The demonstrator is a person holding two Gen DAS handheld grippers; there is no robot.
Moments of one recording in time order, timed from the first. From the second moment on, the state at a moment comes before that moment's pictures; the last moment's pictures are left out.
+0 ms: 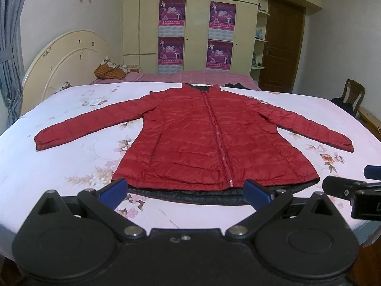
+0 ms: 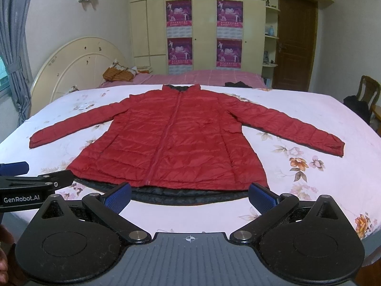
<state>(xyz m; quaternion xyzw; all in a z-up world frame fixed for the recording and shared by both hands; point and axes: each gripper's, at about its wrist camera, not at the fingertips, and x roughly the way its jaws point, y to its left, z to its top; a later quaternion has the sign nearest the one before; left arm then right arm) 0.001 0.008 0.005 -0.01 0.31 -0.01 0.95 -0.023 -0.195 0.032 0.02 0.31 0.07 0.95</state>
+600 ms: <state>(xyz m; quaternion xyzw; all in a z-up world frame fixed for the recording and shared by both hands) 0.066 0.023 -0.005 -0.05 0.31 -0.01 0.95 0.040 -0.214 0.015 0.07 0.32 0.03 0.94</state>
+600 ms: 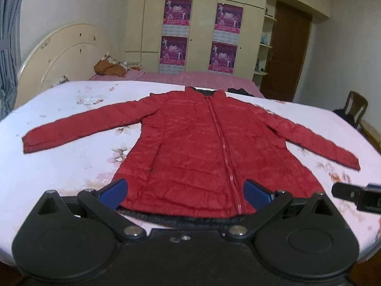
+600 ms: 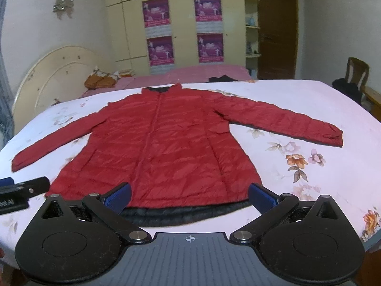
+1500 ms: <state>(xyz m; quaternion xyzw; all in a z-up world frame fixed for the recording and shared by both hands) 0.227 -0.003 -0.040 -0.05 0.32 -0.06 0.94 0.159 -0.326 -0.012 0.16 0.29 -0.14 0.93</state>
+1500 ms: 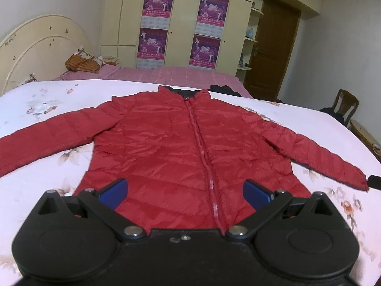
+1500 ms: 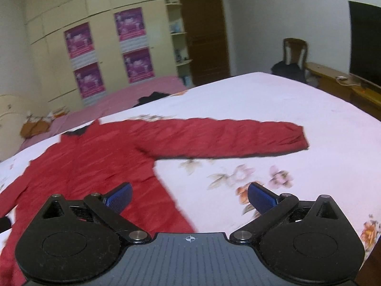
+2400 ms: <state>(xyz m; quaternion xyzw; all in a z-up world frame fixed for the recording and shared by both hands) 0.363 -0.113 -0.092 0.01 0.39 -0.03 0.92 0.232 -0.543 -0.116 0.38 0.27 -0.25 0.85</state>
